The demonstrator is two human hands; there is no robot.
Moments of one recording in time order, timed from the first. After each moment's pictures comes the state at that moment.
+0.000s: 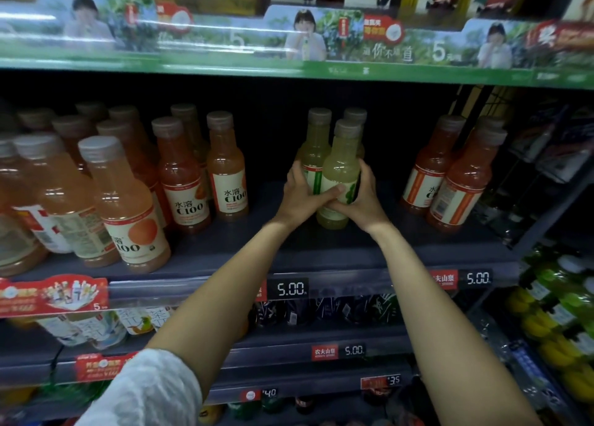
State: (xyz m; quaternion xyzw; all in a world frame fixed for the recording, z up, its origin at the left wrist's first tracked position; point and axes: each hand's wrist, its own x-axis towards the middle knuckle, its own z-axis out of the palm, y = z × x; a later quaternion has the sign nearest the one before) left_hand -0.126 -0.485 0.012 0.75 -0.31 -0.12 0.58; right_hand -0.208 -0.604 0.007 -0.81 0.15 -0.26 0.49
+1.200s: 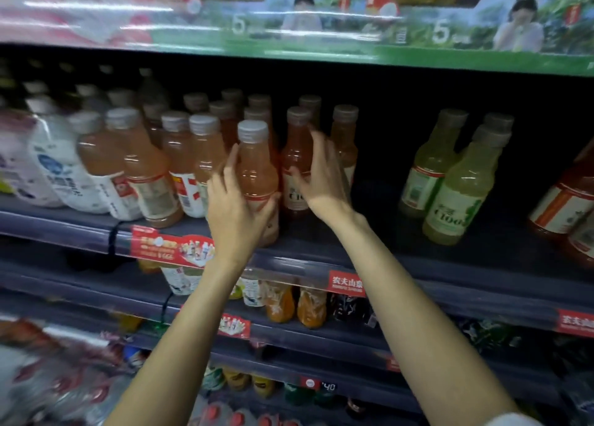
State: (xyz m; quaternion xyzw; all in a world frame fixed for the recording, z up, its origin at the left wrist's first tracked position) left_hand -0.108 -0.237 0.011 0.84 -0.16 0.37 0.37; right_hand -0.109 -0.387 0.047 -0.90 -0.01 -0.30 0.30
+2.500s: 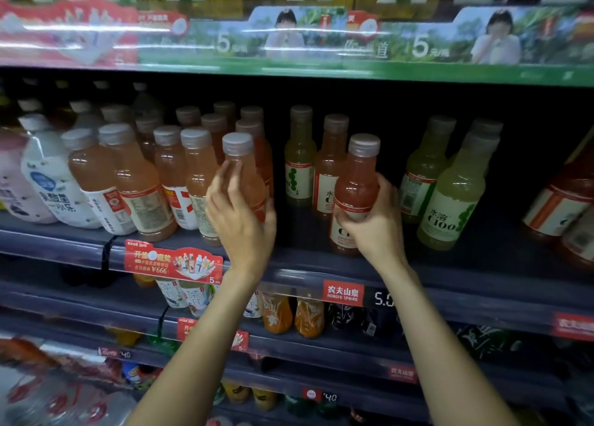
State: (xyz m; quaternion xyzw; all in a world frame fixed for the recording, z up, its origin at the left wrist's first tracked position) left_hand -0.104 -0.265 -0.002 0.79 -0.13 0.48 0.36; right_hand -0.171 -0.446 0.010 -0.83 0.08 -0.35 0.42
